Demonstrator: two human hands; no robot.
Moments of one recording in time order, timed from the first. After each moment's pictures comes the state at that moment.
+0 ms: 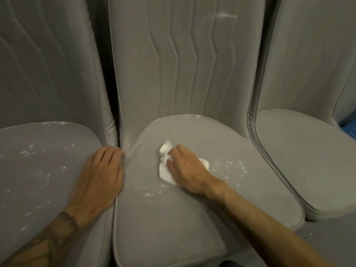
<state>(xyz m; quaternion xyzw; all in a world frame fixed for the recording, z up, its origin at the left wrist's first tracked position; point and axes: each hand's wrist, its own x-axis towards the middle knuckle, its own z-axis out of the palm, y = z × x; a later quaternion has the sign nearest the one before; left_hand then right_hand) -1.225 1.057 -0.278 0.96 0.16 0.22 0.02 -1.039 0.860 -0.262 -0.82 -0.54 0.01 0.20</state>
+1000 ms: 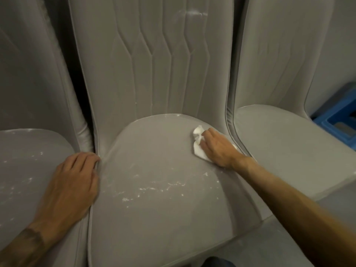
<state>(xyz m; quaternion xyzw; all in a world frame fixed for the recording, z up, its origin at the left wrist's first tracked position) -1.224 1.056 -0.273 0.97 0.17 0.20 0.01 -0.922 0.771 -0.242 -0.89 -0.44 -0.02 0.10</state>
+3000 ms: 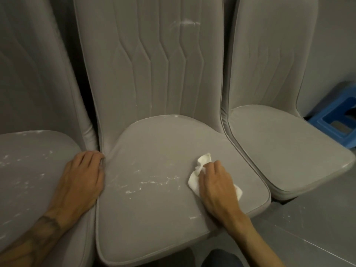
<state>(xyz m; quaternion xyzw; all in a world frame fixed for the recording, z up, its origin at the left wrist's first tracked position) -1.223 1.057 -0.278 0.96 0.15 0.23 0.00 -1.072 0.731 -0.242 -0.93 -0.30 -0.13 0.15</state>
